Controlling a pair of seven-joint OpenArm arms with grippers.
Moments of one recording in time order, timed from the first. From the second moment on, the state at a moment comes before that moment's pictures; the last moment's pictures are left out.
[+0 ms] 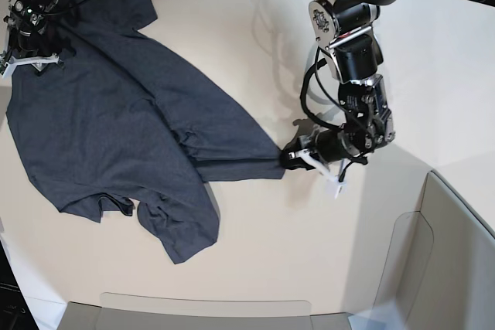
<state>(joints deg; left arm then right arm) -26.3 4.4 -31.0 54.8 -26.4 -32.6 59.5 -9.4 1.1 52.2 94.8 10.5 13.3 -43.0</state>
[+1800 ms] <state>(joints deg) 6.0 -5.0 -30.3 108.2 -26.0 -33.1 74.3 9.9 -3.4 14.7 94.7 17.9 14.5 -43.6</state>
